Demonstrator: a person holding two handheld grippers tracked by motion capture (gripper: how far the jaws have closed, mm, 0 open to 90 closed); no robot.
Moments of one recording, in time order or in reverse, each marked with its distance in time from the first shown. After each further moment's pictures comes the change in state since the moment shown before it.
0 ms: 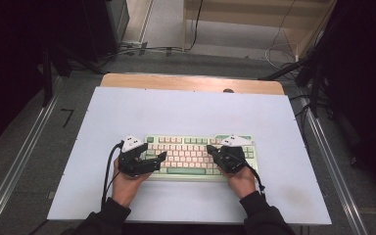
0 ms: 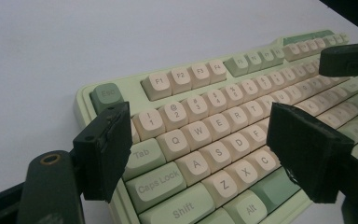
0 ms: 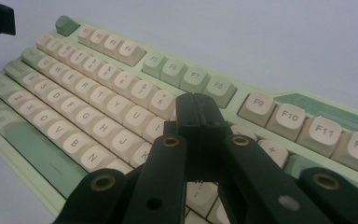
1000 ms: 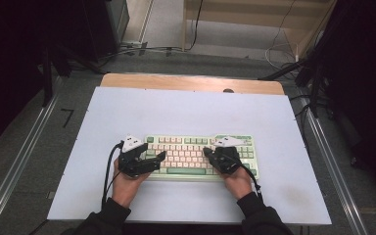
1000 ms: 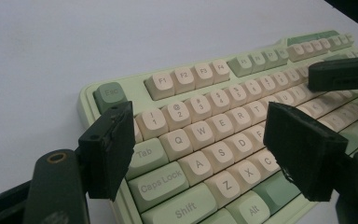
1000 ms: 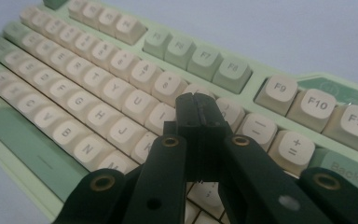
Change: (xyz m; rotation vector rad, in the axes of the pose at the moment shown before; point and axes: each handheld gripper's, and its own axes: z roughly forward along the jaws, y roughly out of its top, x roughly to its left) left arm -0.001 0.000 0.000 0.001 0.016 -0.003; right arm 0.005 -0.001 0.009 0.042 -0.009 -0.005
